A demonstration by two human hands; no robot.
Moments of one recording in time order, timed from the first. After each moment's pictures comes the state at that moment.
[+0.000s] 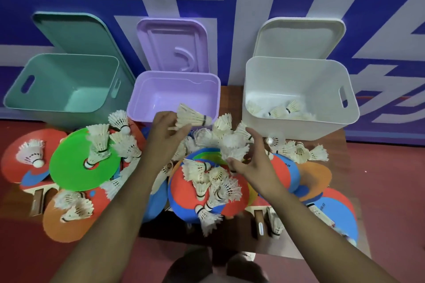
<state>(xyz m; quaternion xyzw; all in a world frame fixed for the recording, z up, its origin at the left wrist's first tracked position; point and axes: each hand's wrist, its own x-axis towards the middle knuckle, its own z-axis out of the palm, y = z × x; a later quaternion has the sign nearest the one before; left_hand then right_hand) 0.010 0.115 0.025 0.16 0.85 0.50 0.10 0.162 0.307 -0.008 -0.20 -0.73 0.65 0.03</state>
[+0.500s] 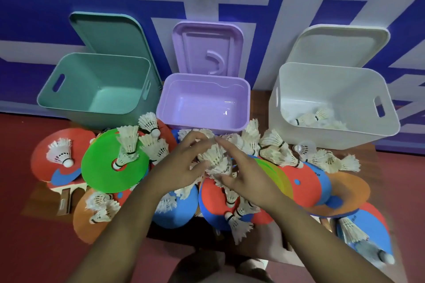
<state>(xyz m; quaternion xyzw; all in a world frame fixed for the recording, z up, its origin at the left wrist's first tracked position) -0.003 0.035 0.026 0.41 0.82 0.35 0.18 0.110 0.220 0.024 -0.02 -0.86 0.51 -0.03</state>
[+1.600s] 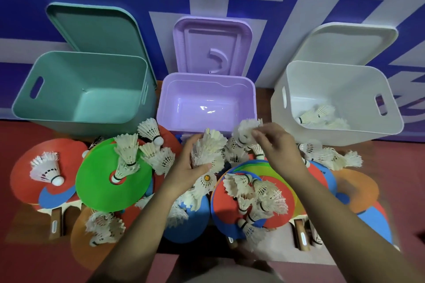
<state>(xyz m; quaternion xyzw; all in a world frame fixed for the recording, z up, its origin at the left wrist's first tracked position) -0.035 0.022 -0.031 0.14 0.74 0.56 0.34 0.051 0.254 0.018 -0.22 -0.87 0.43 0.09</state>
